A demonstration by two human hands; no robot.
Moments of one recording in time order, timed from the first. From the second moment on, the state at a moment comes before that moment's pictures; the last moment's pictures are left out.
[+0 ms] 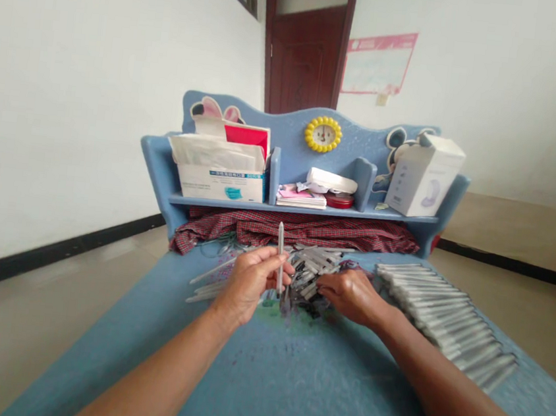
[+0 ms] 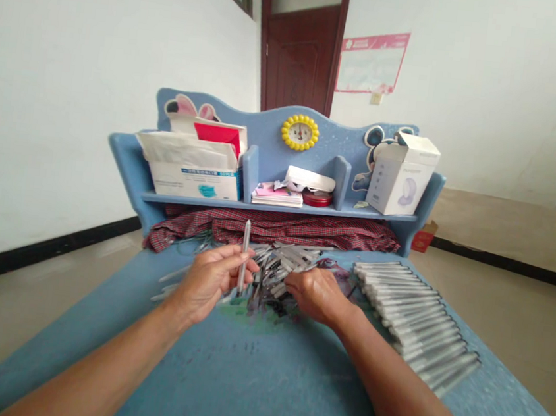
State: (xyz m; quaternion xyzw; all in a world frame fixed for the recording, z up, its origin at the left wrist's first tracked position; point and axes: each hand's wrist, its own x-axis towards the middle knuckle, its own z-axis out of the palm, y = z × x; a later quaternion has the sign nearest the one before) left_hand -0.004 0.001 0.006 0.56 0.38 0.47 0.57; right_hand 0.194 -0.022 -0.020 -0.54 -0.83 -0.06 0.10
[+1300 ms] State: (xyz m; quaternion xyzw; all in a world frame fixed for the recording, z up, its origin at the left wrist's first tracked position) left_hand 0.004 -0.007 -0.002 0.74 0.37 0.26 0.50; right_hand 0.205 -0.002 -0.017 -0.30 -0.49 0.53 0.62
